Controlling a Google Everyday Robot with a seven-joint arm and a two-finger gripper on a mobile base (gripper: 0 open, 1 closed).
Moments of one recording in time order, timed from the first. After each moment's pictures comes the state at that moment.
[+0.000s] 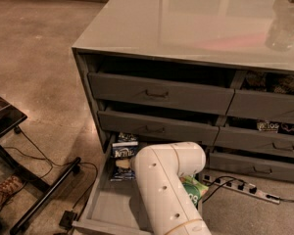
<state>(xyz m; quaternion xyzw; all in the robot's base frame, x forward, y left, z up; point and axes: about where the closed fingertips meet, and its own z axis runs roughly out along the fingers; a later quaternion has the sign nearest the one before) 0.751 0.082 0.129 -0.10 0.92 0.18 0.32</state>
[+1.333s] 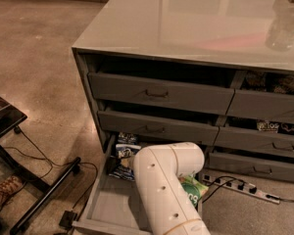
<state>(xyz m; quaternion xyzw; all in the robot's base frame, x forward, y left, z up) 0.754 0.089 0.124 -0.10 0.93 0.18 0.31</state>
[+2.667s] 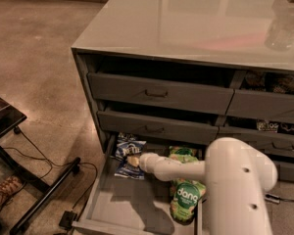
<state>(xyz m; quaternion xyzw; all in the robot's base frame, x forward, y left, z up) 0.691 0.058 0.282 -0.17 0.87 0.26 0.39</state>
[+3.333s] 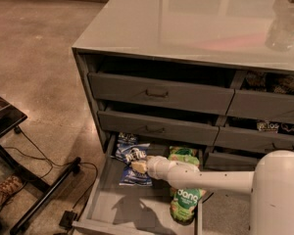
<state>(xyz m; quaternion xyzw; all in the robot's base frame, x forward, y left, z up) 0.623 0.028 0.358 -0.23 0.84 0.28 0.40</state>
